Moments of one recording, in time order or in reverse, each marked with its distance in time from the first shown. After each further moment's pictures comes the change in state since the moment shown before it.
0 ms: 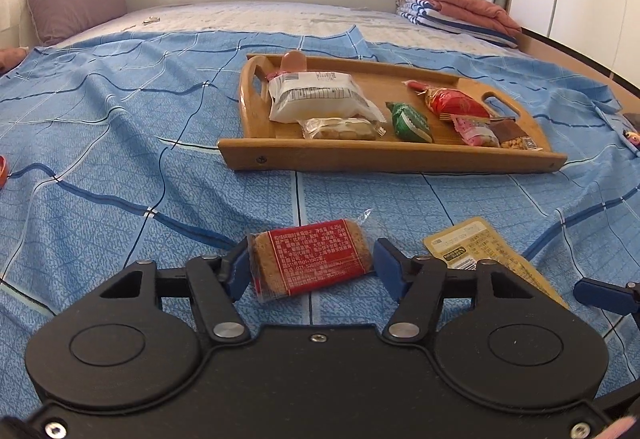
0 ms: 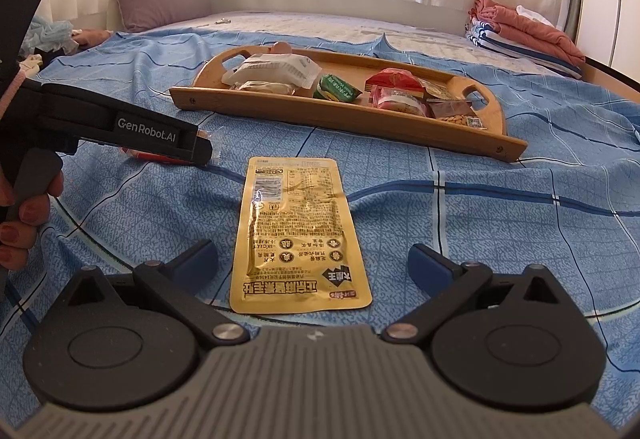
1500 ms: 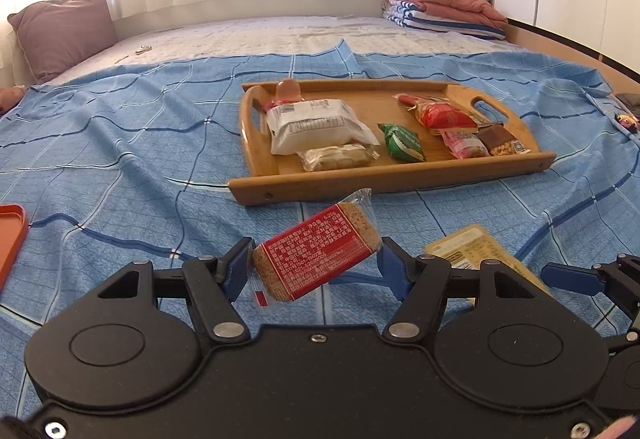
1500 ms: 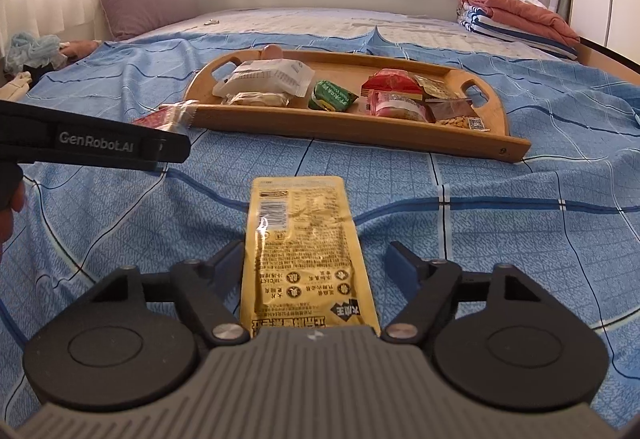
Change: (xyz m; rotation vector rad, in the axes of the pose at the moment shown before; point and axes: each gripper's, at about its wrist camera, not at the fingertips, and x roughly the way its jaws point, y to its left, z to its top) left arm -0.028 0.000 0.019 0.096 -0.022 0.015; right arm 0.010 0.001 0.024 0.065 0.028 -0.004
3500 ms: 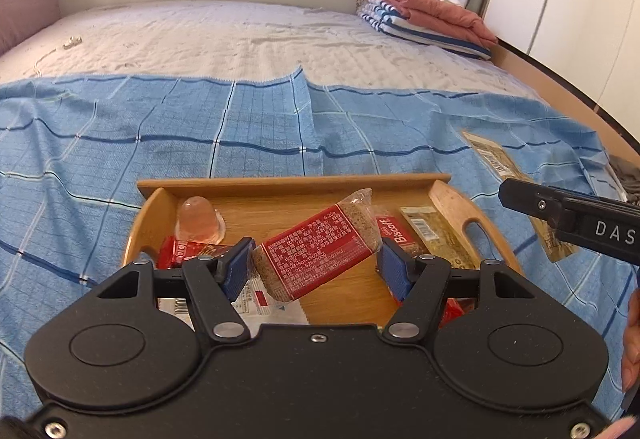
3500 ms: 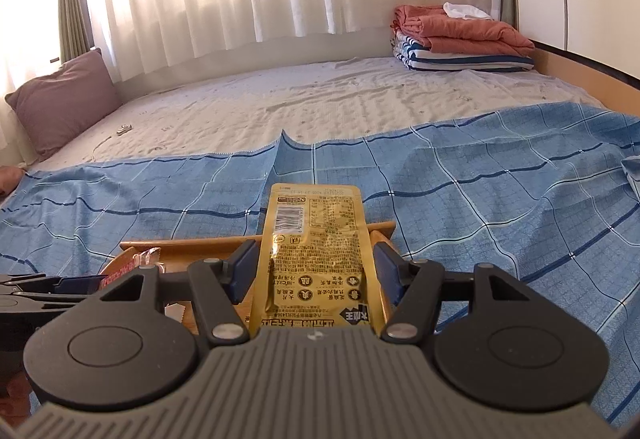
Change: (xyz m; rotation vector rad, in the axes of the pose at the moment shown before) left arm 0.160 -0.020 0.191 -0.087 0.099 -0.163; right arm 0.102 -0.136 0.211 0.209 -0.086 -0.090
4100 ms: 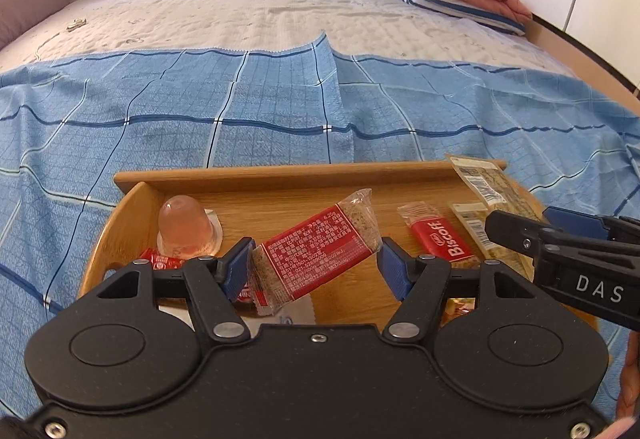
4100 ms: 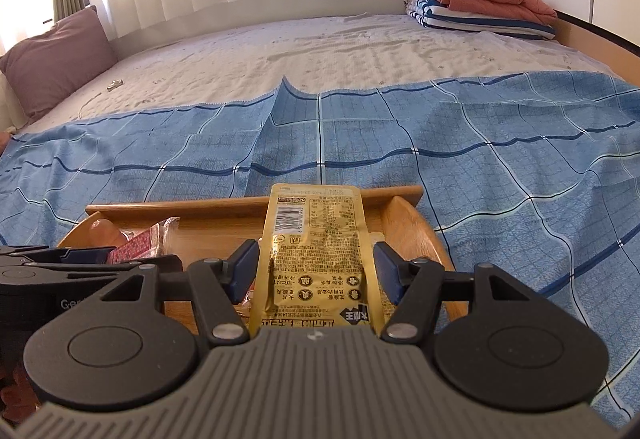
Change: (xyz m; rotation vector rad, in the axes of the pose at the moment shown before) left arm 0.079 0.001 0.005 0.015 0.061 0.094; right arm 0.076 0.005 -0.019 -0.022 0.117 0.010
